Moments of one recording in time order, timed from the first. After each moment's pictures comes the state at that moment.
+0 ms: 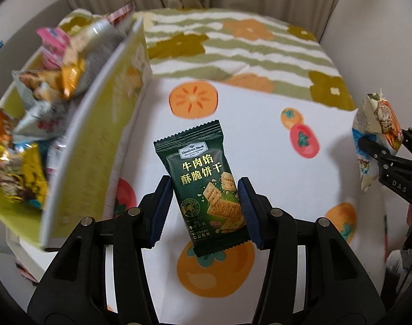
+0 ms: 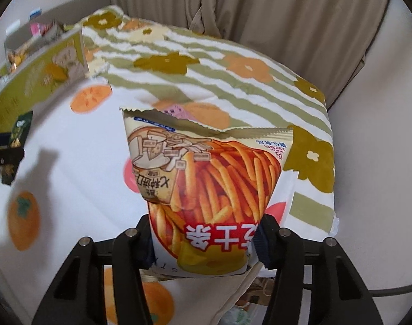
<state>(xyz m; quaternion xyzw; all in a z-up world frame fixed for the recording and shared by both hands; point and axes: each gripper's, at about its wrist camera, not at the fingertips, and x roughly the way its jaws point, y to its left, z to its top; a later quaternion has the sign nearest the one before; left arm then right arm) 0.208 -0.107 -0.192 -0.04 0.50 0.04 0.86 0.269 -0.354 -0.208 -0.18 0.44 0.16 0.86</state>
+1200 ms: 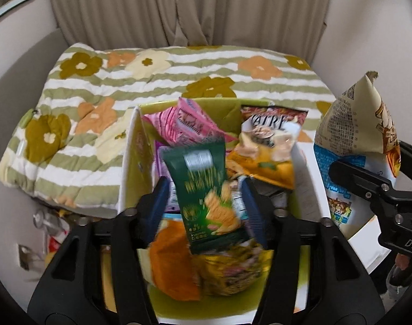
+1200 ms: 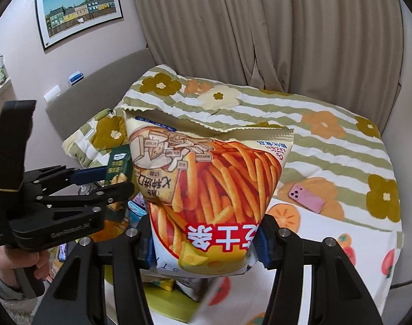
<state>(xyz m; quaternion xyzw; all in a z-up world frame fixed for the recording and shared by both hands) 0.241 0.177 -0.090 0.01 0.45 -0.04 0.89 0.220 -0.030 -0.082 -0.05 0.39 0.25 0.88</state>
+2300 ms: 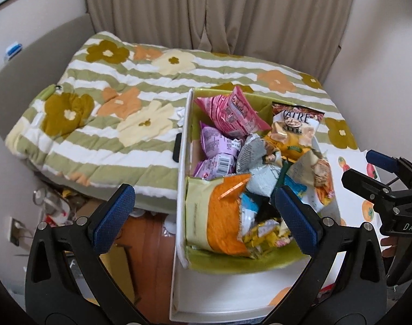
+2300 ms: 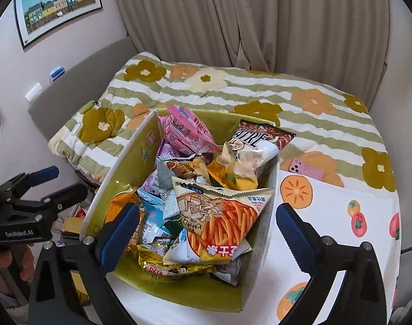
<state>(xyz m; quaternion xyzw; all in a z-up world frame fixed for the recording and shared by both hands) 0.159 0.243 -0.078 -0.06 0.42 0.00 0.90 0.184 0.007 -0.089 -0.04 0.42 0.19 0.89</state>
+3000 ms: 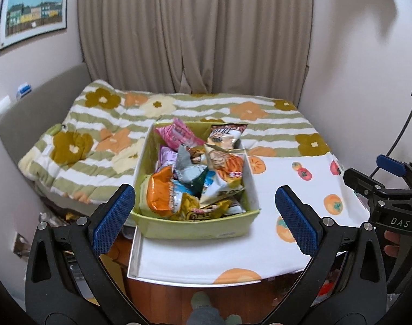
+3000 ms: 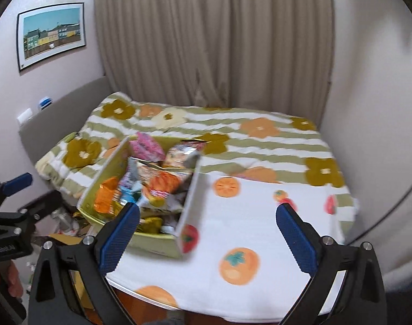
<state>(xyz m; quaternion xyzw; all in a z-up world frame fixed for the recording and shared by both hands) 0.007 0.111 -0.008 -0.01 0.31 -0.01 0.95 0.033 -0.104 -0.025 -0.03 0.32 0.08 0.94</state>
